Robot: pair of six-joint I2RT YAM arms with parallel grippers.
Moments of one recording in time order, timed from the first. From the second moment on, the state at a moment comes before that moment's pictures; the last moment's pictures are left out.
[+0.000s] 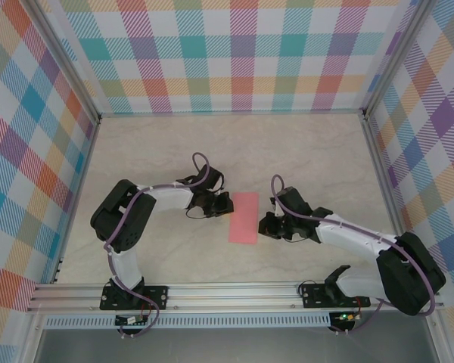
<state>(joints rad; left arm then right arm) -0.62 1.85 1.01 -0.24 0.40 -0.76 0.66 1.25 0.56 -0.31 -0.36 0.83</state>
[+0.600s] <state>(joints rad) -0.54 1.59 0.94 -0.42 0.16 -0.77 0.77 1.58 0.70 -0.27 -0.35 0.90</state>
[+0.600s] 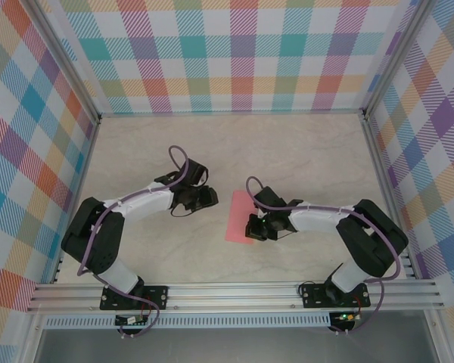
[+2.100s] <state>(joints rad) -0.69 1.52 0.63 -0.06 0.41 -0.97 0.70 1.79 0.82 0.01 -0.54 0.86</state>
